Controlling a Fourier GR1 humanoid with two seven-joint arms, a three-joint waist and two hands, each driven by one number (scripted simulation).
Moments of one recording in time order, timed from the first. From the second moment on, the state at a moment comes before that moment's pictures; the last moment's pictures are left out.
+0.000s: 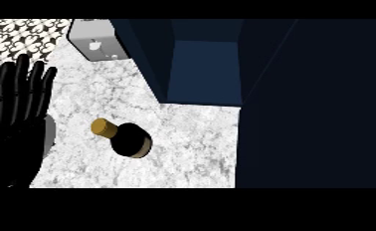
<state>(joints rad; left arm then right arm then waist) 0.00 0.09 0.01 -2.10 0.05 0.01 0.01 -0.04 -0.10 0.01 -2.10 0.02 -0.02 -0.03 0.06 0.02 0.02</state>
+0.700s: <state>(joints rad) 0.04 0.17 -0.05 -2.21 0.40 -0.19 0.21 0.18 -0.08 0.15 -2.36 -0.11 0.04 0.20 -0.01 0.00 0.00</state>
